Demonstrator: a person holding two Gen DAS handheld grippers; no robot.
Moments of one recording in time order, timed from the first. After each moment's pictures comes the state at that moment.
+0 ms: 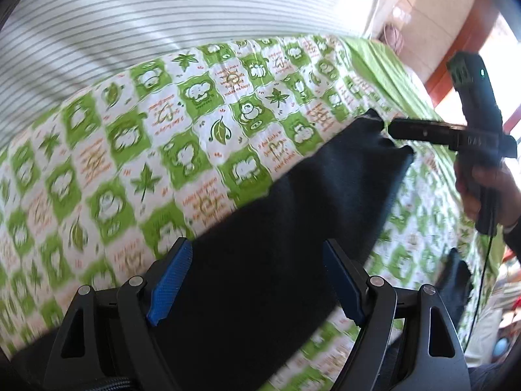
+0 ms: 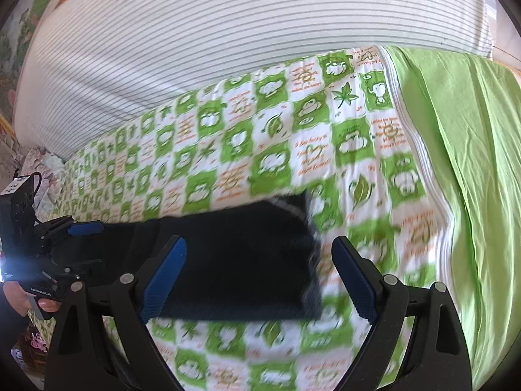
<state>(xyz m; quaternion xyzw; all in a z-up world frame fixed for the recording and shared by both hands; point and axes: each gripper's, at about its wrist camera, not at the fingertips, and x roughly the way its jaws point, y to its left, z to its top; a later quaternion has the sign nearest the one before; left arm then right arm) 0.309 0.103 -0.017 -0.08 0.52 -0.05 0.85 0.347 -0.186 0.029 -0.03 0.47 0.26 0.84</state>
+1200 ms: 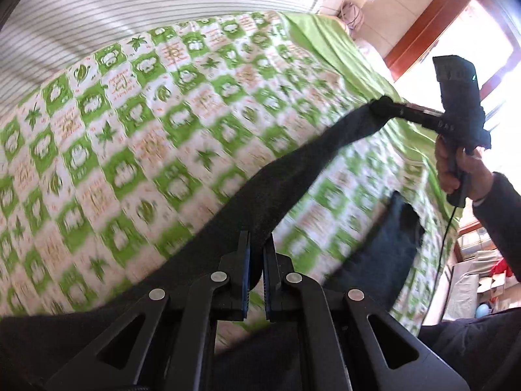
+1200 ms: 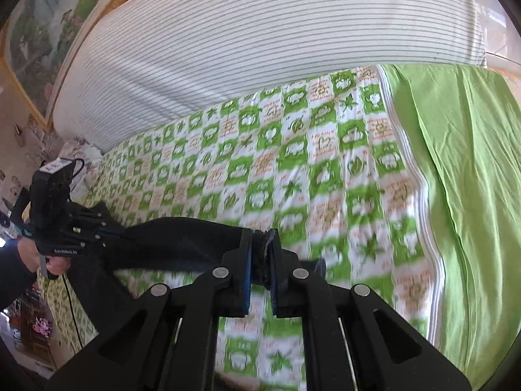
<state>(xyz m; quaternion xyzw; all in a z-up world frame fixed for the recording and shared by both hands) 0.235 0.067 0.011 -0.10 0.55 -0.14 0.82 0.271 -0.230 0.062 -0.01 0.44 0.33 0.84</state>
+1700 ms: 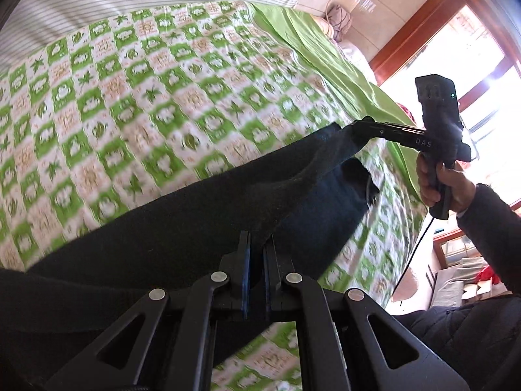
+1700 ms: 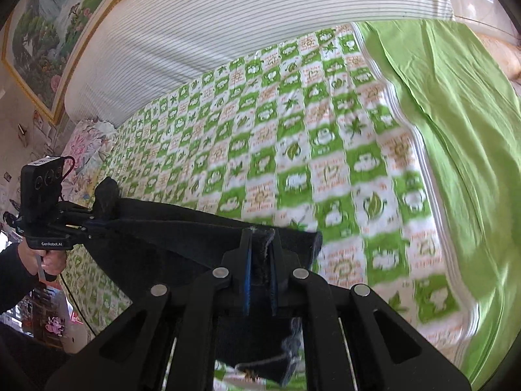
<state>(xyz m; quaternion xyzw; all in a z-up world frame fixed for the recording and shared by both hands) 0.137 0.002 0.016 -0.14 0.54 -0.15 0.82 0.171 -0.284 0.041 0.01 0.47 0.33 0.82</state>
